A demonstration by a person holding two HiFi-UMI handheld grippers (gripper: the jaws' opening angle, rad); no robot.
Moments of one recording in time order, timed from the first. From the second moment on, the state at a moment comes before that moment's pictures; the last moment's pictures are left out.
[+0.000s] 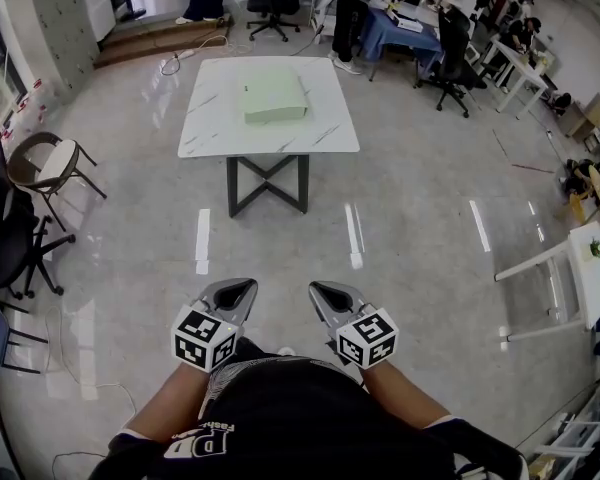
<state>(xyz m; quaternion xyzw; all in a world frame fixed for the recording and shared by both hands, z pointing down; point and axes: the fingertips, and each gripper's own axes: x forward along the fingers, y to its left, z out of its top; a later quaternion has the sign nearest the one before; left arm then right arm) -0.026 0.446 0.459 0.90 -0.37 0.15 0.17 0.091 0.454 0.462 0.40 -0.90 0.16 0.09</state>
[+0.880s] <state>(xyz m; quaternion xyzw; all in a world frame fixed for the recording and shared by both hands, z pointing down) -0.008 0.441 0.461 0.90 -0.37 0.17 0.17 0.104 0.449 0.465 0.40 -0.90 0.18 0.08</state>
